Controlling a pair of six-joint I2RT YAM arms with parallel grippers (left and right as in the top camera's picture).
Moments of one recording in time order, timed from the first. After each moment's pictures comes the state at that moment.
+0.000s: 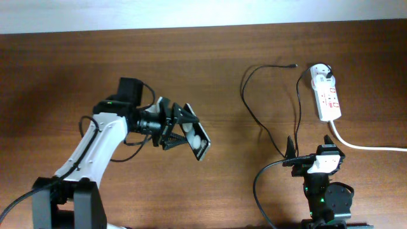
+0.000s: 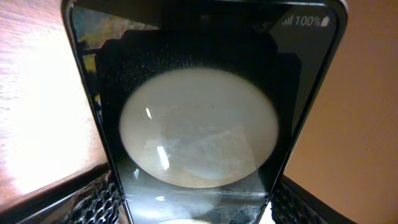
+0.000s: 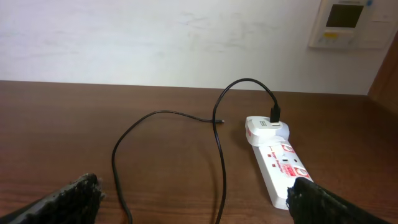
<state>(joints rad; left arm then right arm) -0.12 1.64 1.11 -0.82 1.05 -0.76 0.01 0.02 0.01 -0.07 0.03 -0.03</state>
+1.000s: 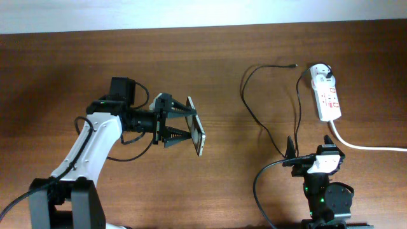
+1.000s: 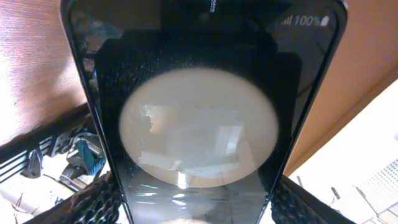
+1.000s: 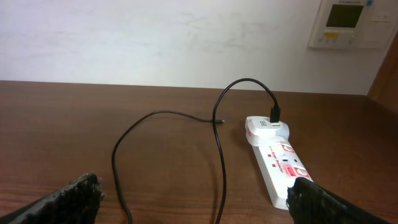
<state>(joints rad) -0.08 1.64 1.11 -0.82 1.38 -0.76 0.01 0.02 0.01 -0.07 0.03 -0.03</state>
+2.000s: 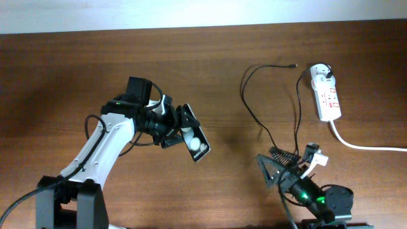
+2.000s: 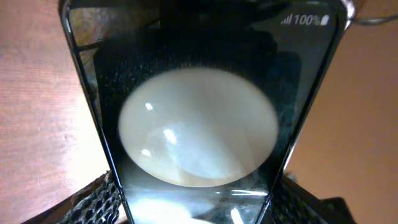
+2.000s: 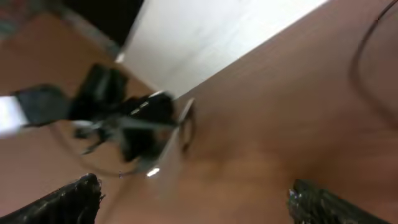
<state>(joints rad) -0.20 1.64 1.11 -0.77 0.79 -0.69 0.01 0.02 0.01 -0.03 -0.69 0.84</state>
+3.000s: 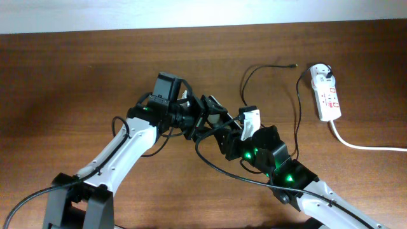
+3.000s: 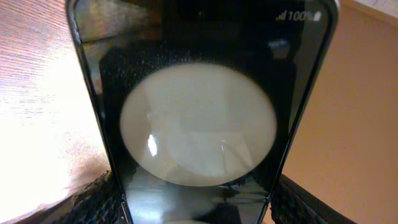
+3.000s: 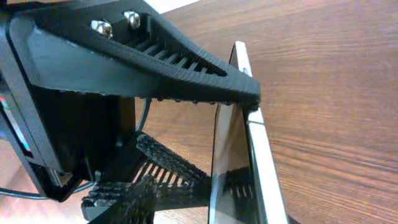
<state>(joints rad) -0.40 1.64 1.11 -0.40 0.81 -1.29 0.62 1.13 0.52 0.19 -0.09 0.58</state>
